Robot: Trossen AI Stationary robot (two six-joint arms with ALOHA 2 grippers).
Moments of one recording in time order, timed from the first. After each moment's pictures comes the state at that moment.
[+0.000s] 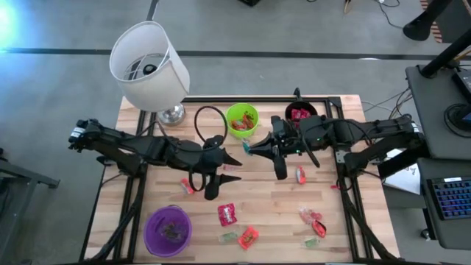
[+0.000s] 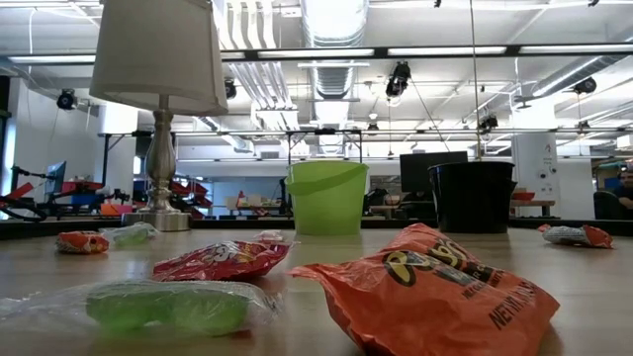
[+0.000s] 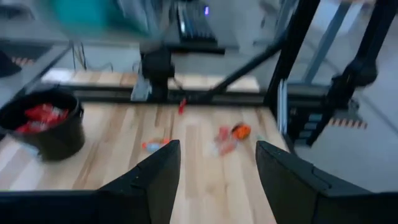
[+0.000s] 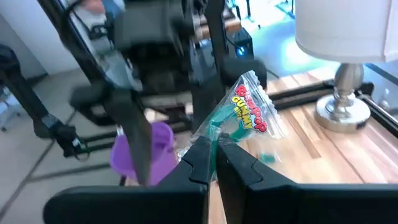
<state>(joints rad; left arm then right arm) -0.26 1.41 1.33 -0.25 -0.17 -0.17 0.14 1.35 1.44 -0.34 0.07 0.29</state>
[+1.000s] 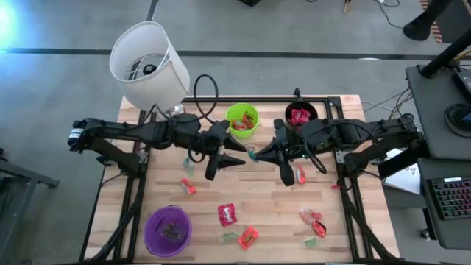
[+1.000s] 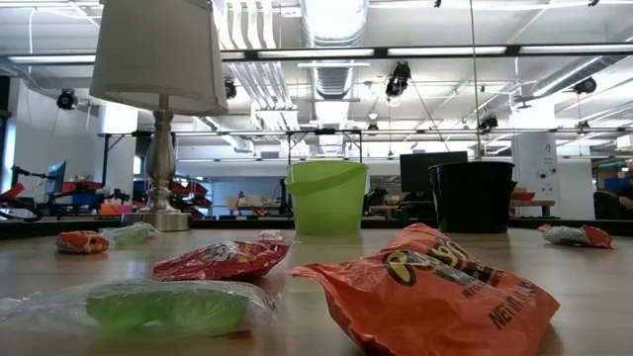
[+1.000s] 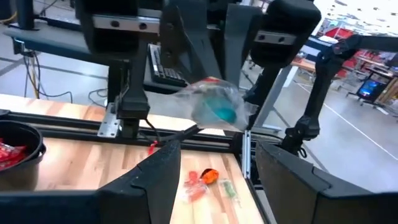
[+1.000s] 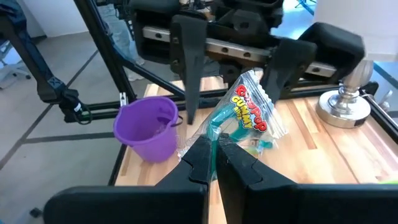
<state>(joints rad) -0.05 1.39 1.29 -0.03 0.19 -0.26 0.19 1.35 1.51 -0.50 0.07 0.21</state>
